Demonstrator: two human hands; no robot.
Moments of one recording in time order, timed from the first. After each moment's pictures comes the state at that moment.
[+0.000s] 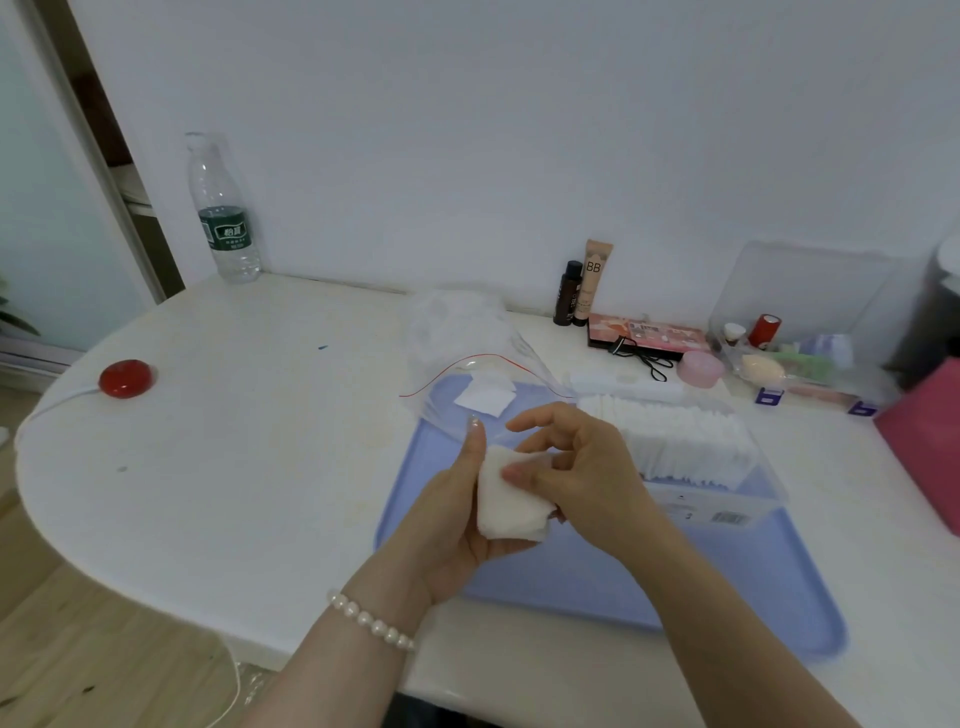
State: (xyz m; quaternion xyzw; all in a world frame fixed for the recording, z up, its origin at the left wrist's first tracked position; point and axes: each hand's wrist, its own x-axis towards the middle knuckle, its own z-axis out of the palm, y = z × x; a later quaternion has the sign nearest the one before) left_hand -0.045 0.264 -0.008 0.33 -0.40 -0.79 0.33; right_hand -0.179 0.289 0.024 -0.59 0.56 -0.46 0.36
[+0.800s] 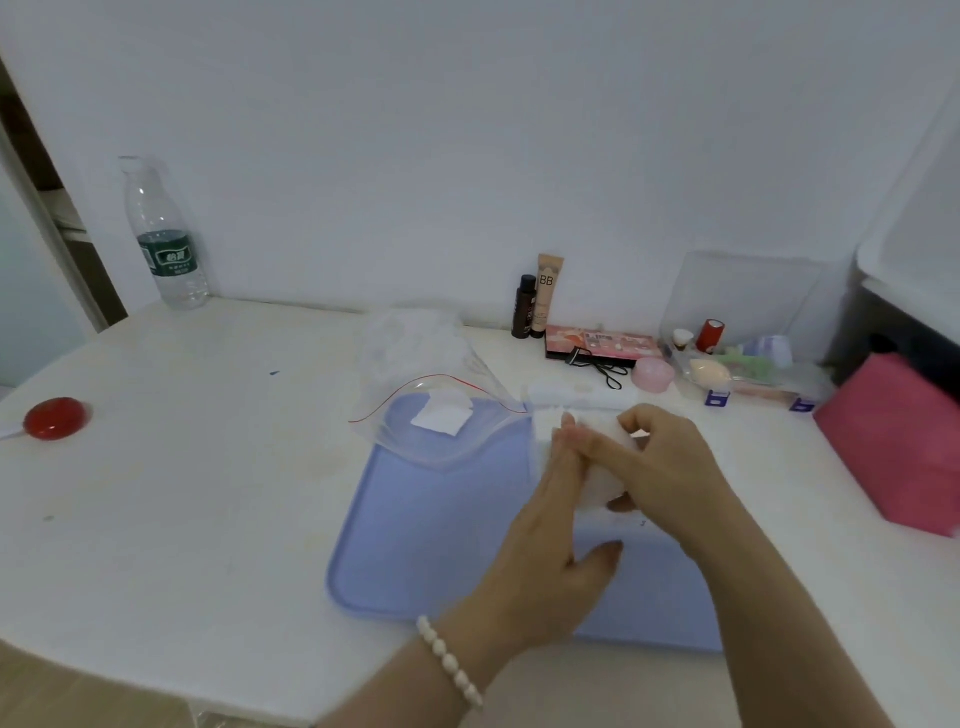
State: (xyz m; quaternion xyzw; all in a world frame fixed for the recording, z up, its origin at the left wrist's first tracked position) left_hand -0.122 0.294 -0.016 0.24 -0.79 -0.43 0.38; right_hand -0.241 0.309 0.054 -0.46 0.73 -0.44 0.24
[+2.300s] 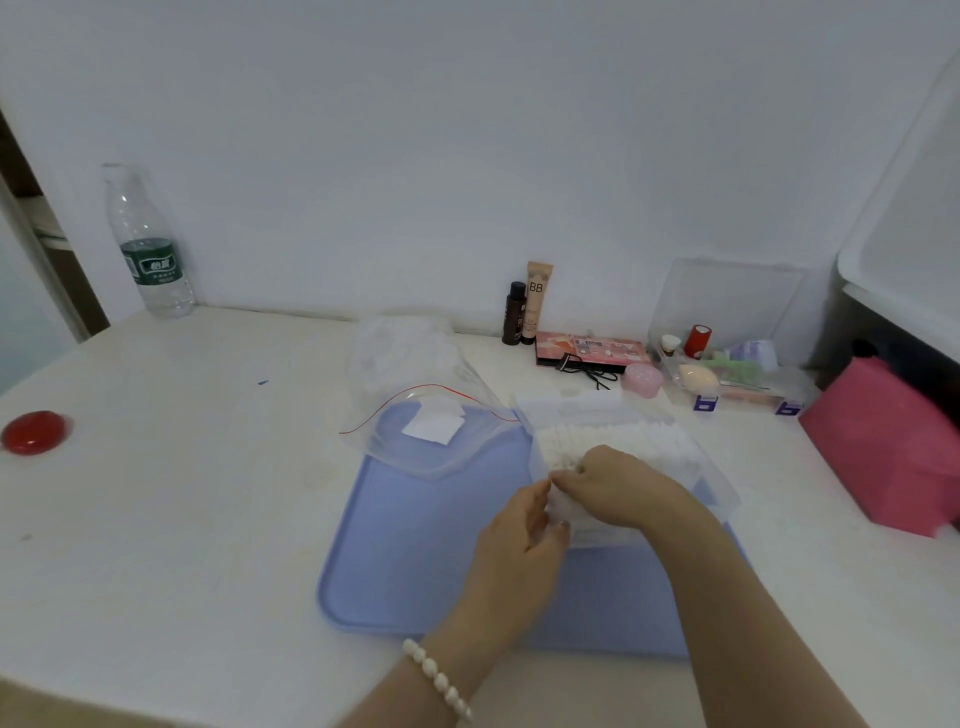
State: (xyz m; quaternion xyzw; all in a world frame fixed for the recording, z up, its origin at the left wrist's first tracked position) left_hand -0.123 0.282 -0.032 0.41 -0.68 -0.50 0.34; right_hand -0.252 0.268 0.027 -0.55 0.80 -0.06 0.24
